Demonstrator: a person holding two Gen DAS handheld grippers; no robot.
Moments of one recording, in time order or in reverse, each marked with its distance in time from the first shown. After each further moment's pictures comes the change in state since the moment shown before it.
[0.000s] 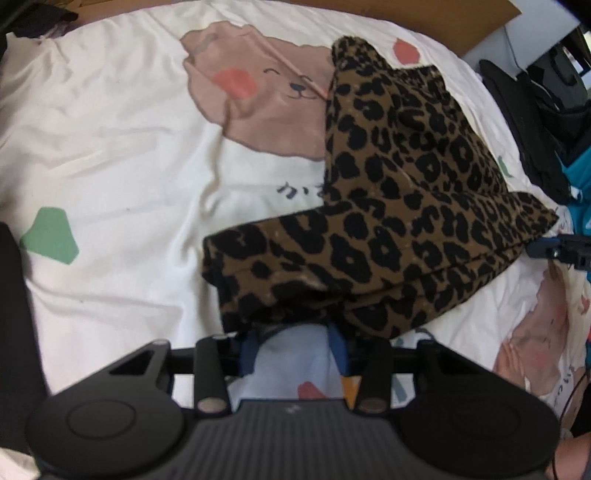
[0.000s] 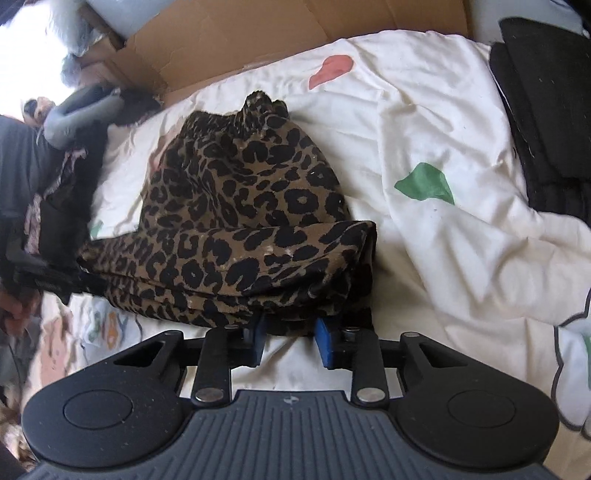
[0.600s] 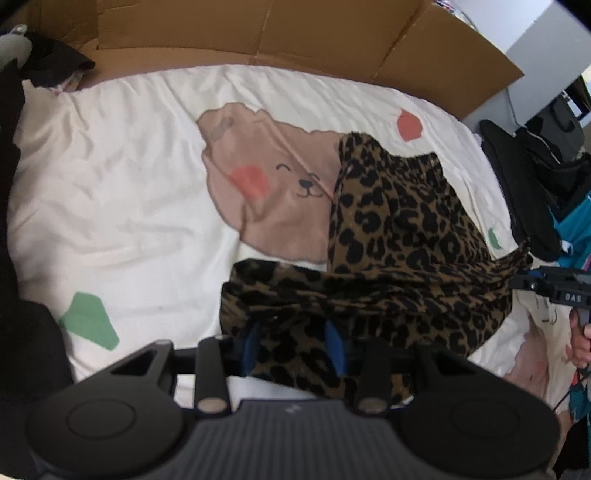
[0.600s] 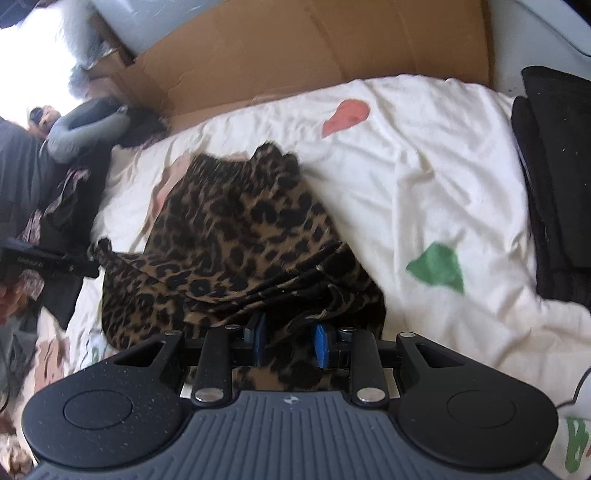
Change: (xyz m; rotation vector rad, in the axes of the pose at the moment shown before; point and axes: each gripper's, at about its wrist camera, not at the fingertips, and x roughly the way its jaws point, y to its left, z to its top) left arm -0.039 -0.001 0.044 -0.039 -0.114 0.001; right arm 0.001 0.009 0.046 -0.015 -0.088 0.001
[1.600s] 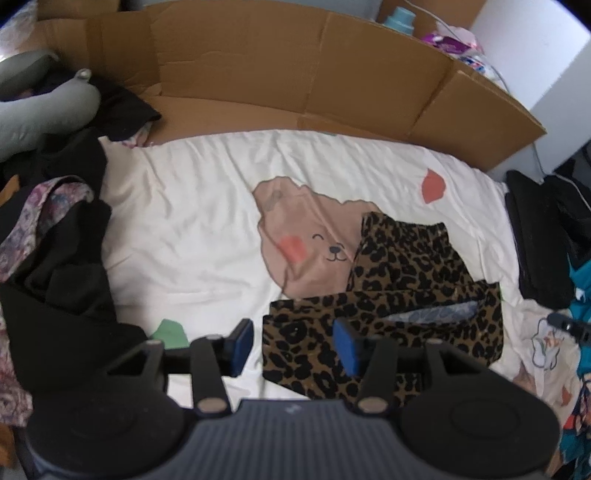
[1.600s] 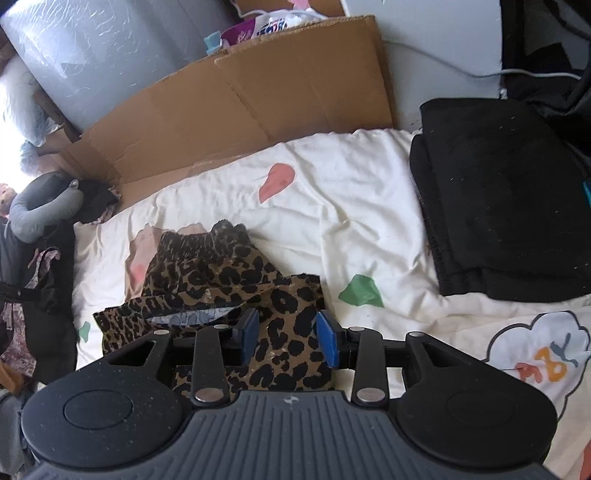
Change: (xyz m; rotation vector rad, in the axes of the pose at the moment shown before) left arm -0.091 -0.019 0.047 -0.066 -0.025 0.167; right arm -0.091 0.009 0.012 0.193 -0.115 -0.191
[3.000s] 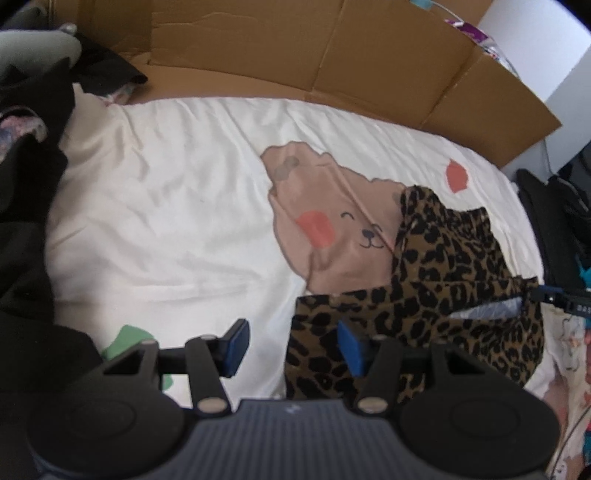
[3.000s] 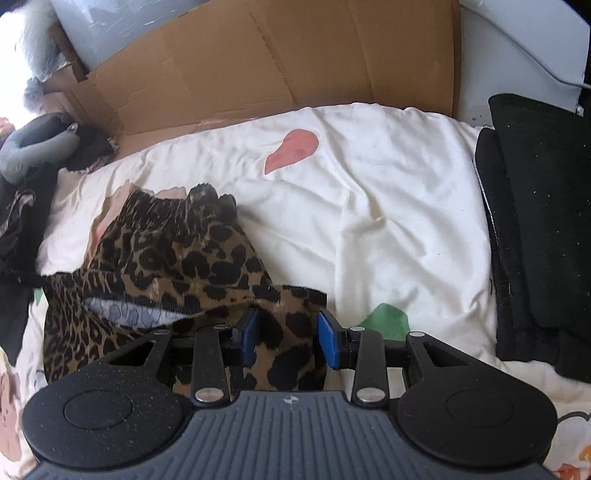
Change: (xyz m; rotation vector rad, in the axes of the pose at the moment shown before) left arm 0.100 0.046 -0.036 -0.037 -0.087 -0.119; right arm 0.114 -0.002 0.007 -0.190 0.038 0.019
